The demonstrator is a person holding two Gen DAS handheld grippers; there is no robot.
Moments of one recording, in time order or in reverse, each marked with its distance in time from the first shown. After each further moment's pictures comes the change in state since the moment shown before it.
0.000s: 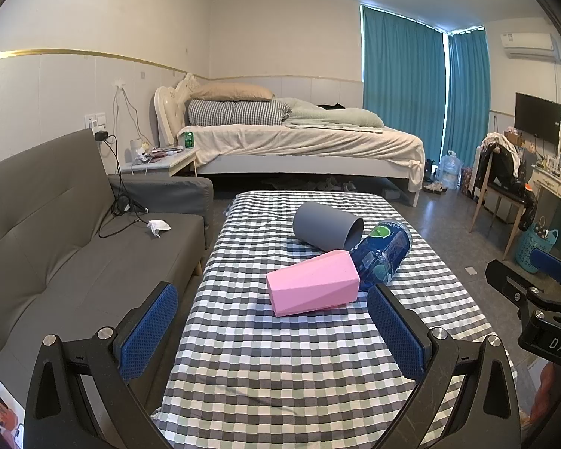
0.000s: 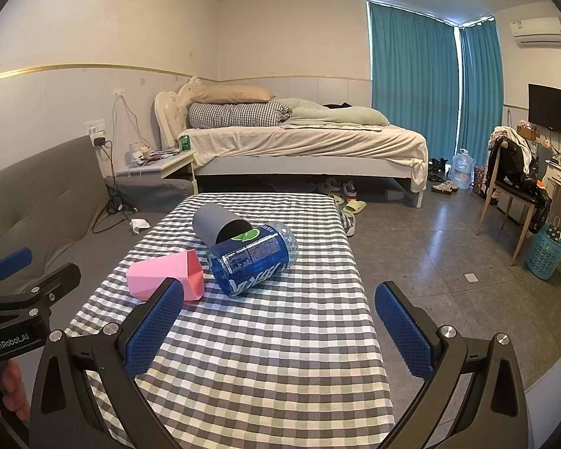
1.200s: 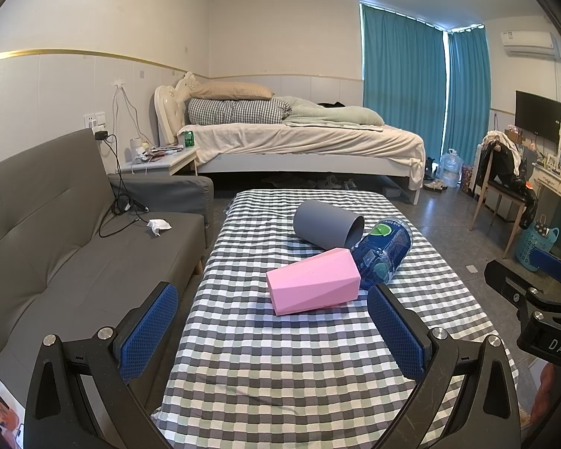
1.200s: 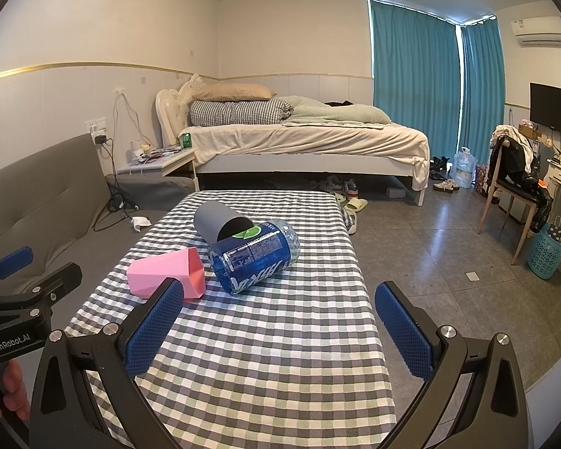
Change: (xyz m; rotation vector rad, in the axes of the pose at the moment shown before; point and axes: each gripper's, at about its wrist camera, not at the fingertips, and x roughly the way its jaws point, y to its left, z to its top) left arm 0.001 0.000 0.000 0.000 0.002 0.001; right arm 0.004 0.003 -0.002 -0.002 0.007 0.002
